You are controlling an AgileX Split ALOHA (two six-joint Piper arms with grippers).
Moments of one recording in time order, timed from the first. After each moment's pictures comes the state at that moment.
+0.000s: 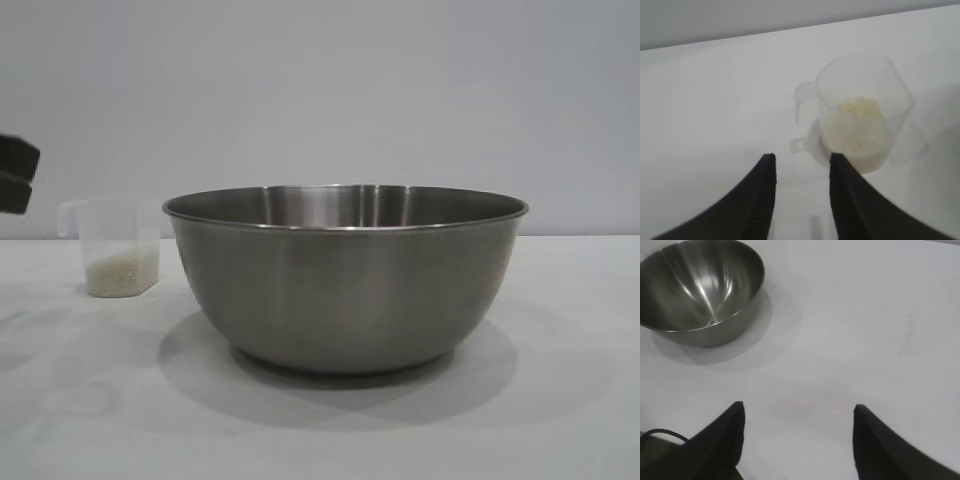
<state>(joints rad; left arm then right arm) -0.27 1.87 -0.34 -0.14 -1.09 0.05 0.49 0.08 -0.49 -0.10 1.15 0.15</state>
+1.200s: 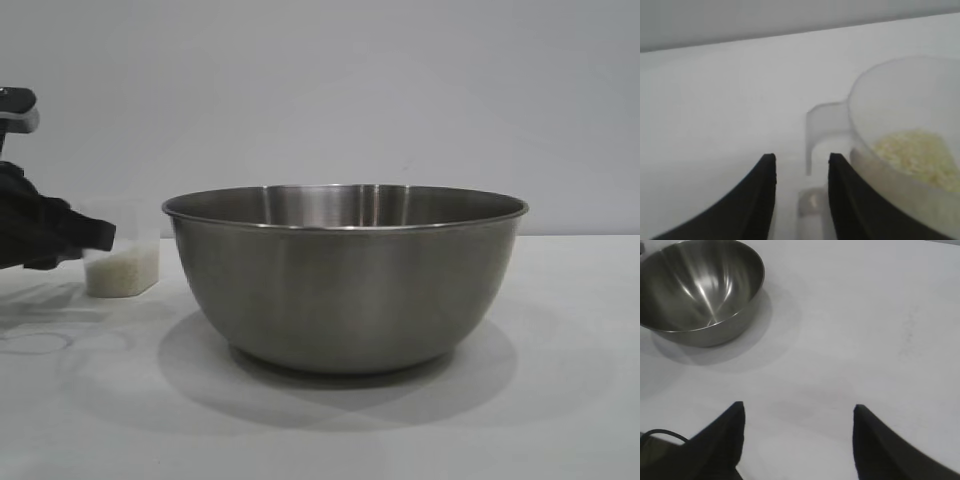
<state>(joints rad) -0.27 2.15 -0.65 -0.22 -1.14 0.08 0.49 0.08 -0.49 -0.10 1.14 0.15</state>
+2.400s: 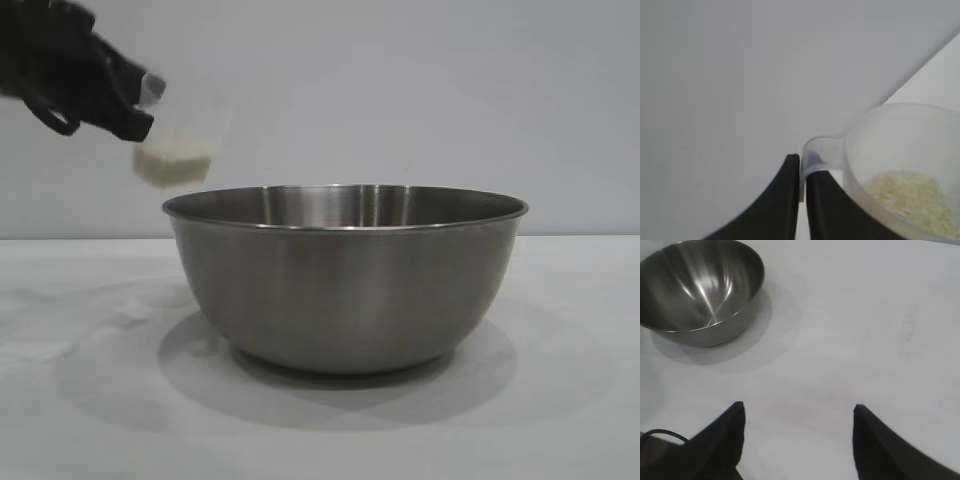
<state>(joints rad) -0.23 1.85 -0.67 0.33 -1.13 0.55 0.49 0.08 -0.49 -0.10 1.14 0.14</state>
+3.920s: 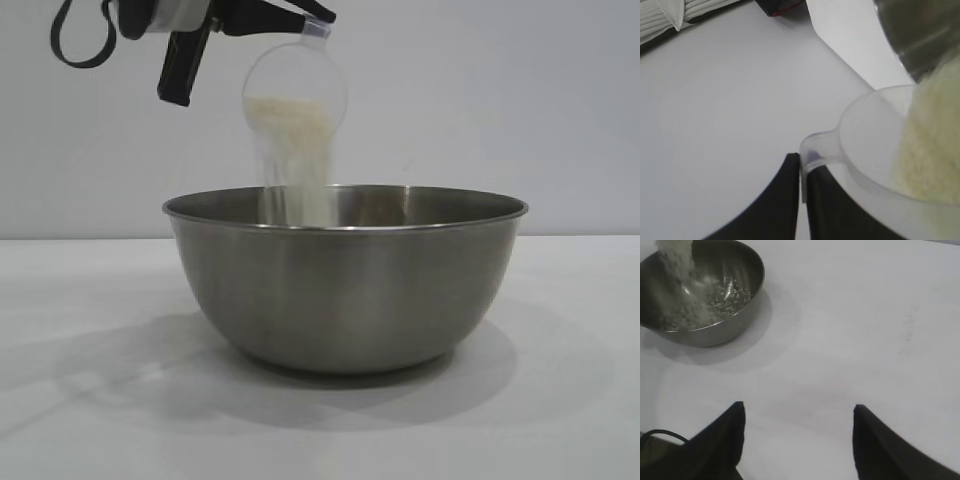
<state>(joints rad) -0.40 1.73 -0.89 0.98 -0.81 1.40 0.49 0.08 -0.49 -0.10 1.14 0.14</state>
